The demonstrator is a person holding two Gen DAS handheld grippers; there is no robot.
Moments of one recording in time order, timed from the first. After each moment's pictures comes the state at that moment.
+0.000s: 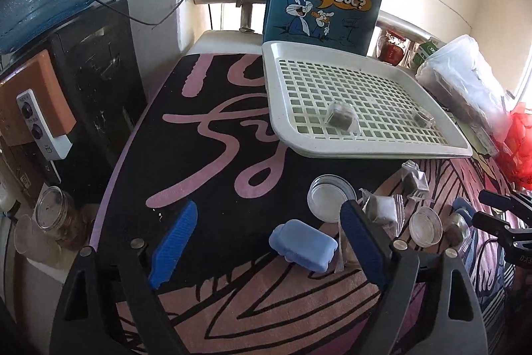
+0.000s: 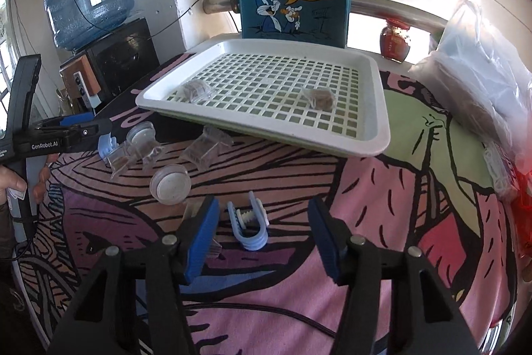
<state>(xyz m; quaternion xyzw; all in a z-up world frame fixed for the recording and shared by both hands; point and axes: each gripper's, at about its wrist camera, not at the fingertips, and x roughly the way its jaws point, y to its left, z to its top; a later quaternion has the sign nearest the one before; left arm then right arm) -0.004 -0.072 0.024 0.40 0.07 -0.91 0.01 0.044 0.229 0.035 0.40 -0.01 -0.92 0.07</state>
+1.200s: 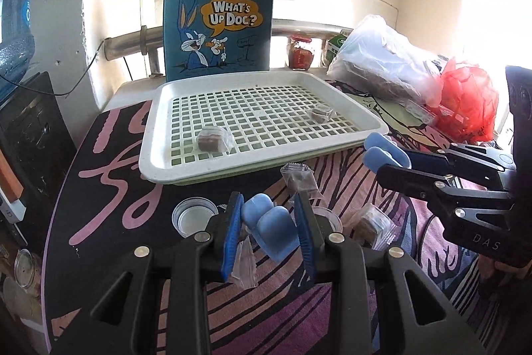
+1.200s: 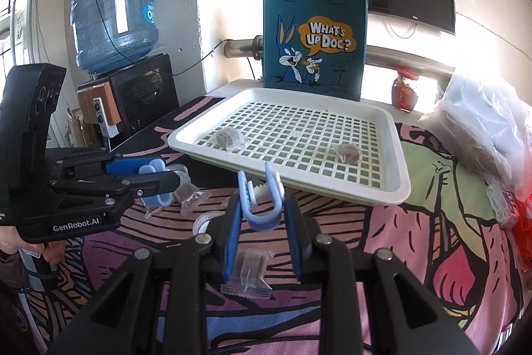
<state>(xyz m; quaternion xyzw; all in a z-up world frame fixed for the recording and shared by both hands) 0.018 0.022 0.039 0.32 -0.01 -0.94 -0.13 0.056 0.189 0.057 0.29 0.01 -0.95 0.08</state>
